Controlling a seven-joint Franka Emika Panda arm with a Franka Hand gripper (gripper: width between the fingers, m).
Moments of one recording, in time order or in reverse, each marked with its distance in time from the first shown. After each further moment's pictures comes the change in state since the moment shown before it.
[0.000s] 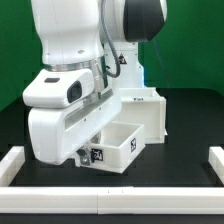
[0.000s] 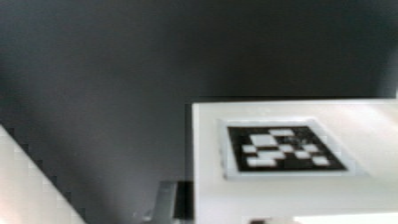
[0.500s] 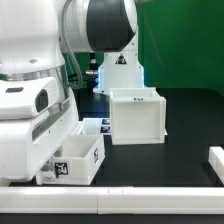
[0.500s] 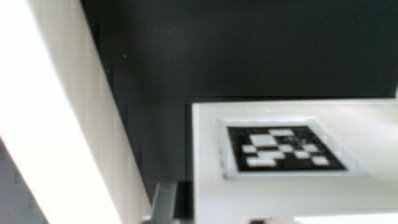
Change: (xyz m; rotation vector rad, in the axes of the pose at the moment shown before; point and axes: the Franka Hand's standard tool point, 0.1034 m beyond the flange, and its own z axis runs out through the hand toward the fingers) arm -0.021 0.040 -0.008 -0.048 0.006 -0.134
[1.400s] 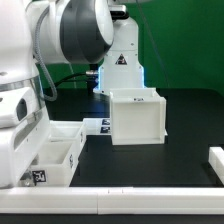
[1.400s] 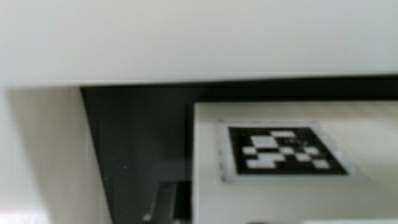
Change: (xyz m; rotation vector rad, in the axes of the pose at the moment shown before) arm -0.041 -0.001 0.014 -0.019 0.010 -0.154
